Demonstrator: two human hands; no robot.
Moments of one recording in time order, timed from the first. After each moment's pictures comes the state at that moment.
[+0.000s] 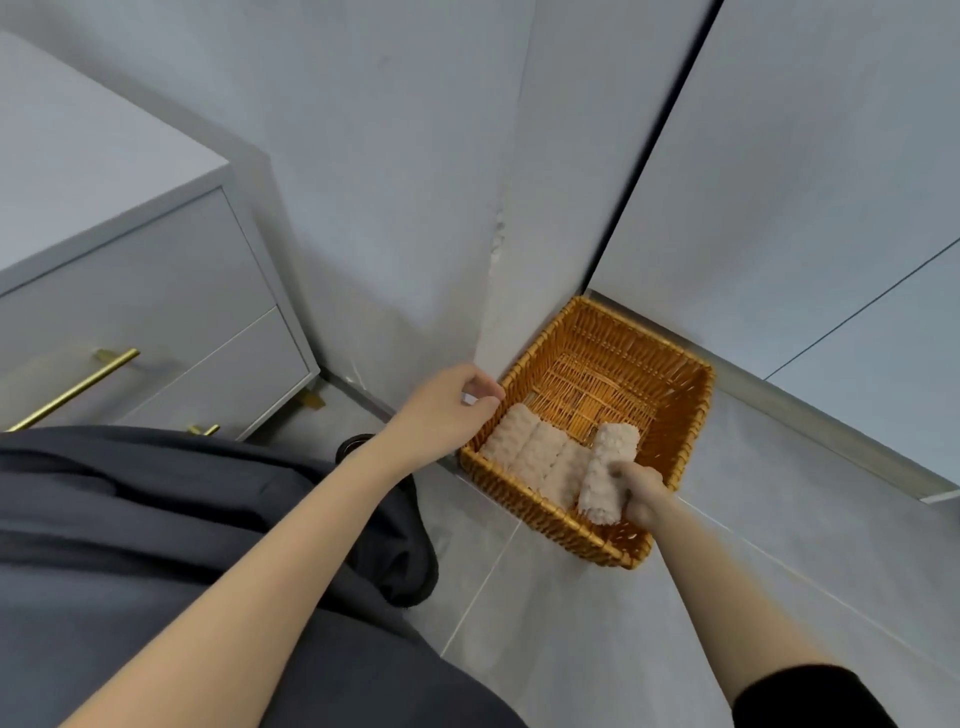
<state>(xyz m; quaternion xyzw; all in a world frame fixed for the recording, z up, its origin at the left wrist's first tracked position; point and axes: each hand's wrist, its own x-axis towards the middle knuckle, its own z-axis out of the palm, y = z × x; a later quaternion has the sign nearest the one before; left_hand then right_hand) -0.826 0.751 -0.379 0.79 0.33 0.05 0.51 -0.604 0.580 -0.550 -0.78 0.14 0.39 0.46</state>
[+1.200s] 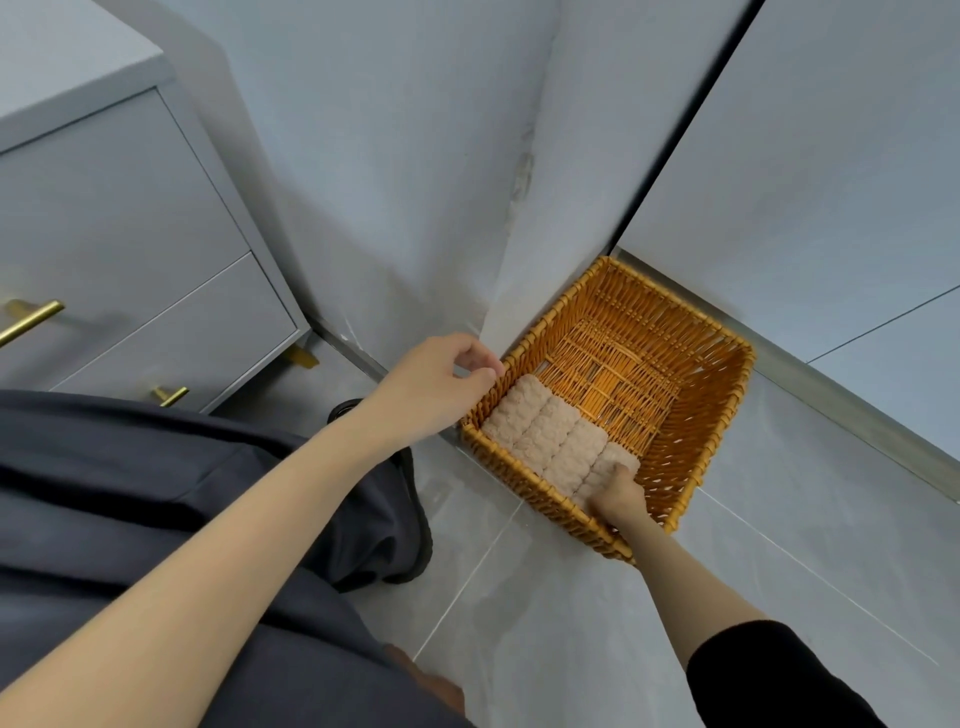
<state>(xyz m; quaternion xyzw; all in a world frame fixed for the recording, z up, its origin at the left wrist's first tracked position) -0.815 0.772 -0.398 0.78 0.34 0.03 0.53 -0.609 0.579 -0.634 -0.92 -0.10 0.36 0.08</state>
